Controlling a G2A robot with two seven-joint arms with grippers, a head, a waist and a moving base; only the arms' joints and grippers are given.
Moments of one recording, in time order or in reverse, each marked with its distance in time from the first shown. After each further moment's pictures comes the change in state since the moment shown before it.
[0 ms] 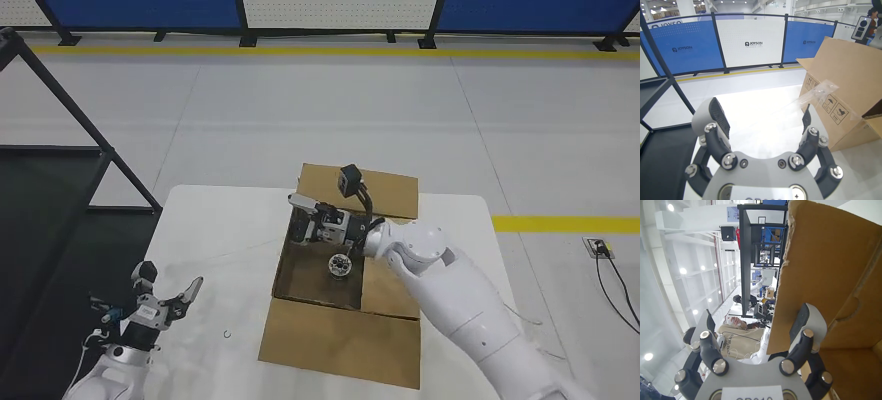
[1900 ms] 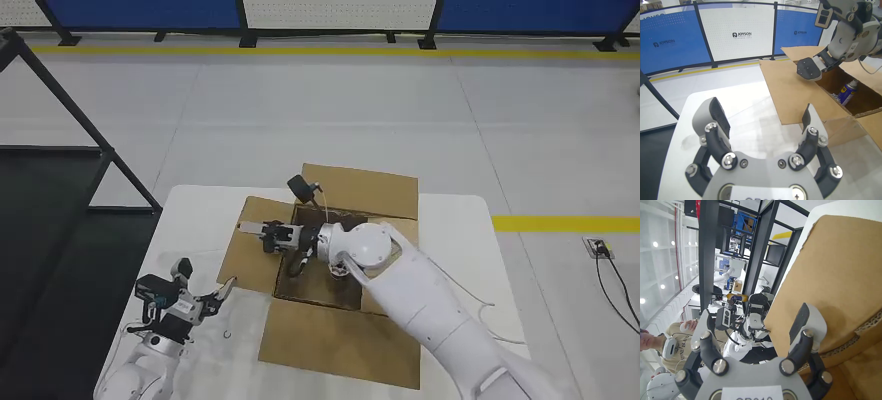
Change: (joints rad) left arm -0.087 -0.025 0.141 0.029 0.051 0.024 -0.075; right arm 0.098 -0.192 -0.094 0.252 -0.352 -0.090 -0.064
